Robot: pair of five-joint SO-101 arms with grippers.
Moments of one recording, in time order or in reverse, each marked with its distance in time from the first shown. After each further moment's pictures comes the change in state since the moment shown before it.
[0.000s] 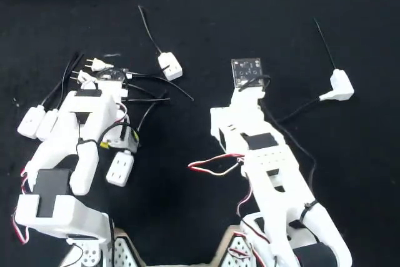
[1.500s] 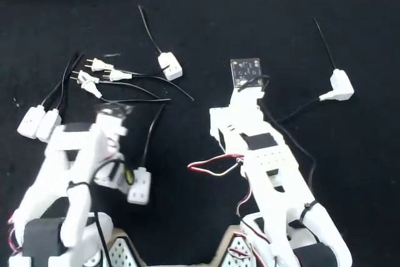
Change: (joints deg) left arm 1.1 -22.5 23.3 3.9 -10.6; right arm -0.4 0.0 0.0 0.0 0.0
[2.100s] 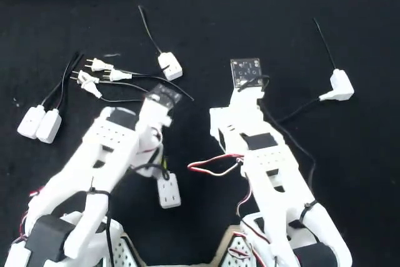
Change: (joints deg) left arm 19.6 0.0 -16.1 8.0 8.8; right arm 0.0 0.0 0.0 0.0 0.0
